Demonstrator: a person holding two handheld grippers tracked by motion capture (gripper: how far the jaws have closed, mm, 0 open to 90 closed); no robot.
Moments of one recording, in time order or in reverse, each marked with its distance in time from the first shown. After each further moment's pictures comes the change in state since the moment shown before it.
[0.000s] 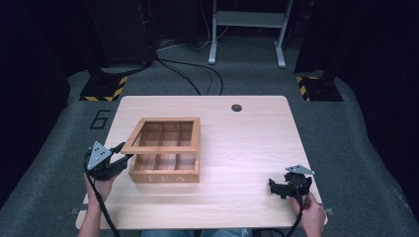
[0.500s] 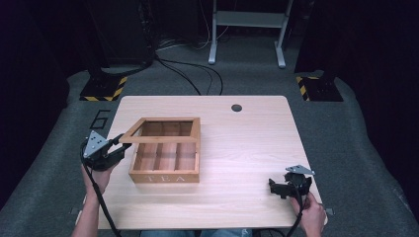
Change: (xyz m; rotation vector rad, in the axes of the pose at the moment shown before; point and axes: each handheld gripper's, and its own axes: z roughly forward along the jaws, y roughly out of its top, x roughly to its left) left arm 0.013 0.030 0.005 0.005 -0.004 -0.038; right arm 0.000 0.000 0.000 0.000 0.000 0.001
